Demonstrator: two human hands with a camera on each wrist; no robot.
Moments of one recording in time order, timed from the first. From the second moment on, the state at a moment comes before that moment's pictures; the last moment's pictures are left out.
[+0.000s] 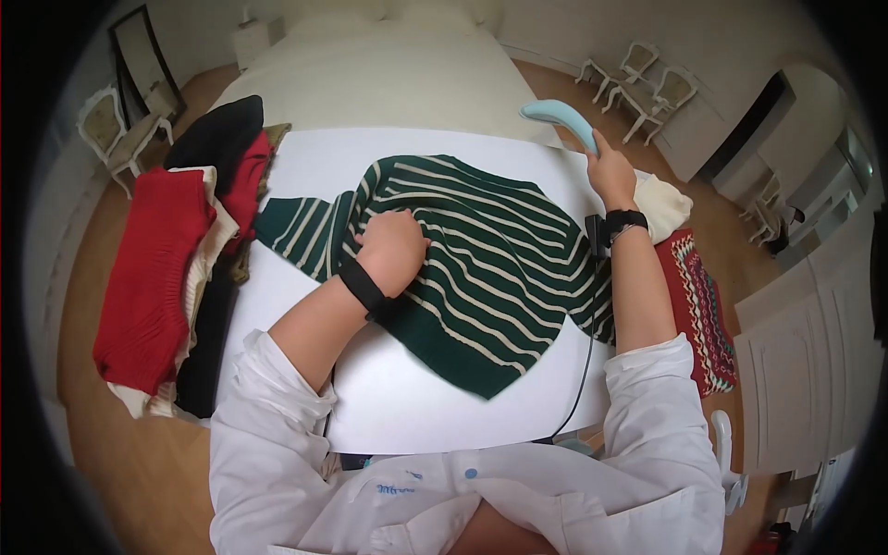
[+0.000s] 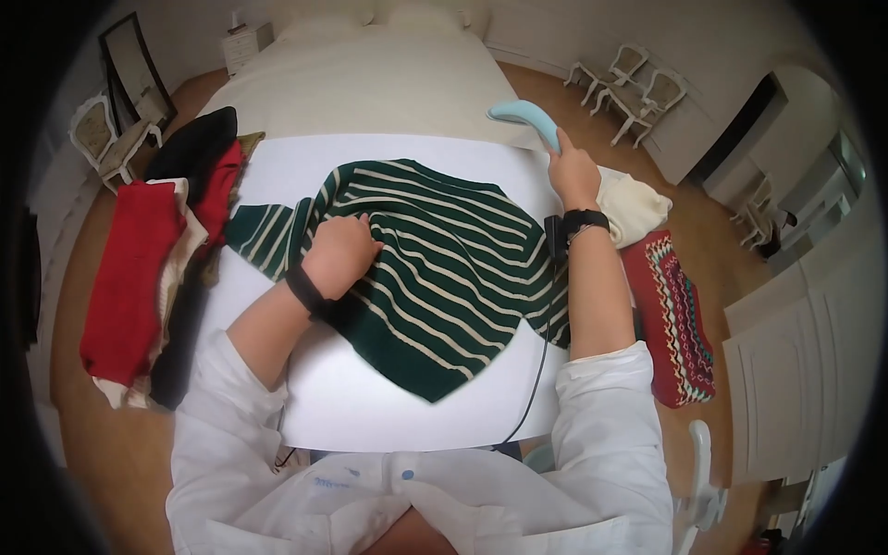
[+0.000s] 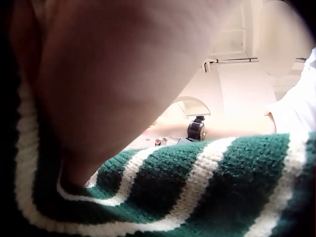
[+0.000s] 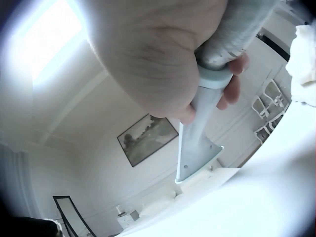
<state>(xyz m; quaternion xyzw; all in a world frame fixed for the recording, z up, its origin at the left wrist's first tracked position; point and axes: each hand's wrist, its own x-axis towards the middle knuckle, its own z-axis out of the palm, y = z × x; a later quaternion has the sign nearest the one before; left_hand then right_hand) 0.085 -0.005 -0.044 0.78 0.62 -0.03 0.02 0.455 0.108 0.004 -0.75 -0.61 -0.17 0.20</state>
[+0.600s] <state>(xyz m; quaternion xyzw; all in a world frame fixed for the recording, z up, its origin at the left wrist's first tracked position) 0.070 -0.004 -0.020 0.82 0.57 -0.02 0.01 0.474 0.107 -0.044 -0.79 -0.57 -0.22 0.08</state>
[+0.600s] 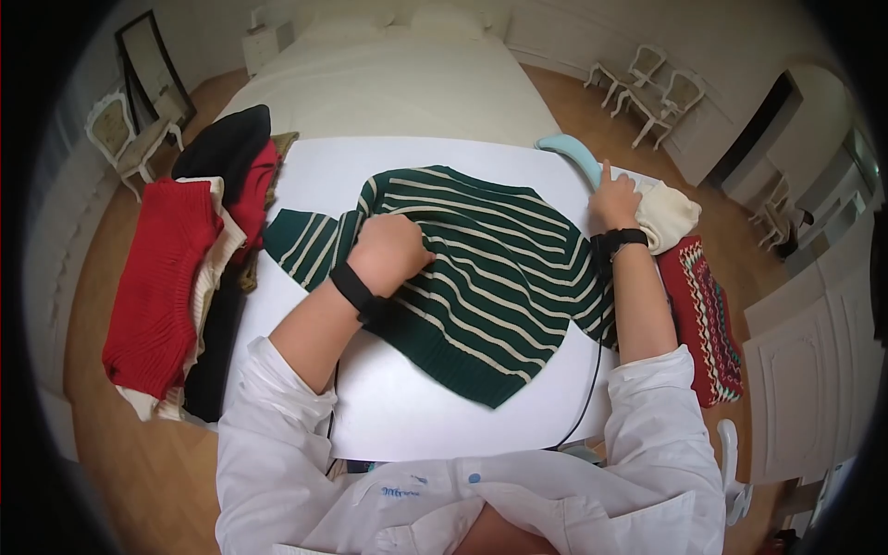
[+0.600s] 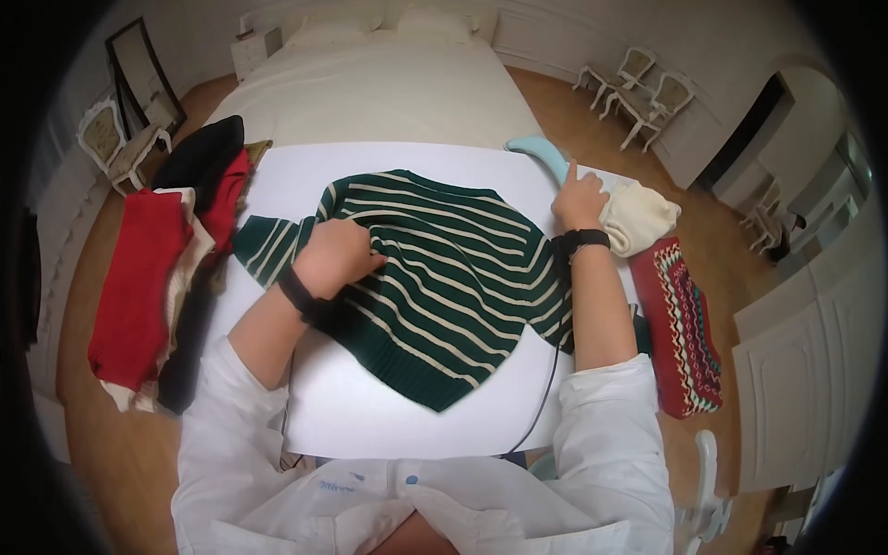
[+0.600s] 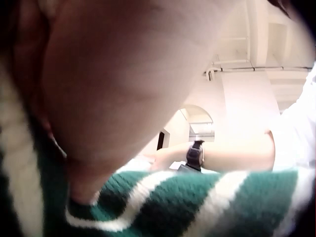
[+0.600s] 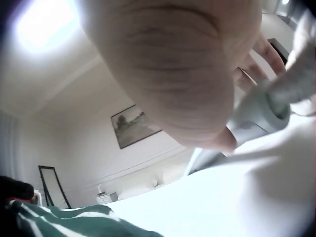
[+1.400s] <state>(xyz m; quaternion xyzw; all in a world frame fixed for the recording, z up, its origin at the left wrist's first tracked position) -0.030 0.113 0.094 0.82 0.53 0.22 0.08 0.443 0.071 0.032 -0.60 -0.72 0.19 0.29</state>
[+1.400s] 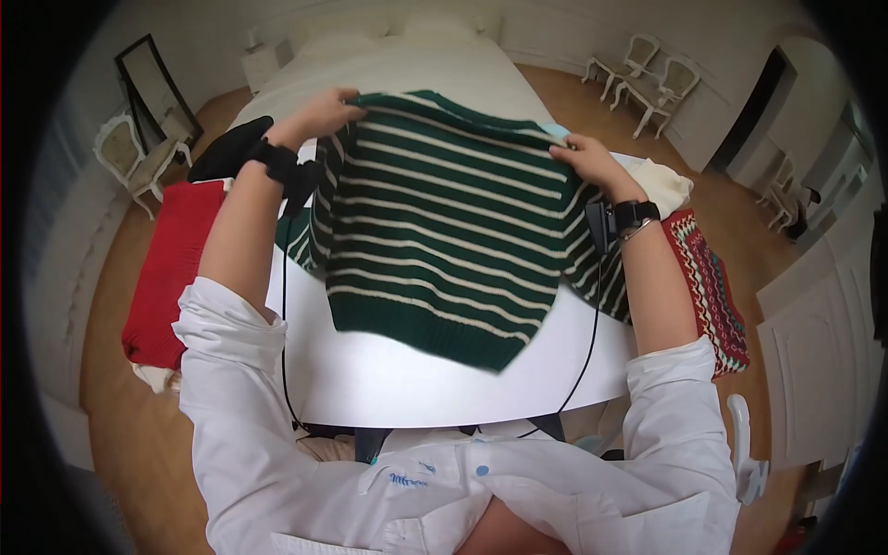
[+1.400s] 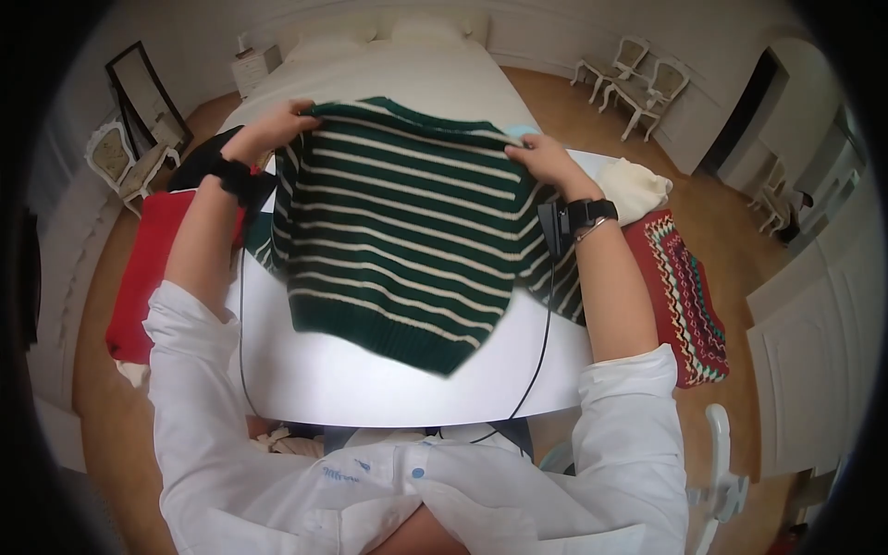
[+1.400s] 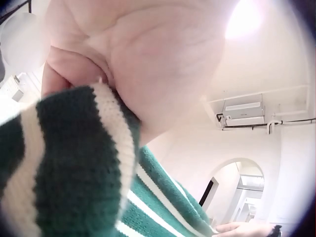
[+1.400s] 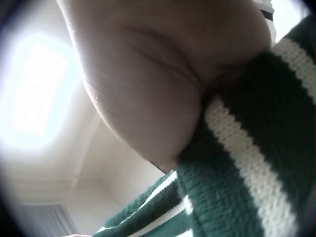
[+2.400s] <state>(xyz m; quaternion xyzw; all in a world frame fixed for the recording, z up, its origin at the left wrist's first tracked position) -0.067 -0.083 0.026 0.75 0.66 -0.05 -0.01 0.459 -0.004 0.016 -0.73 -0.68 0.11 -0.01</state>
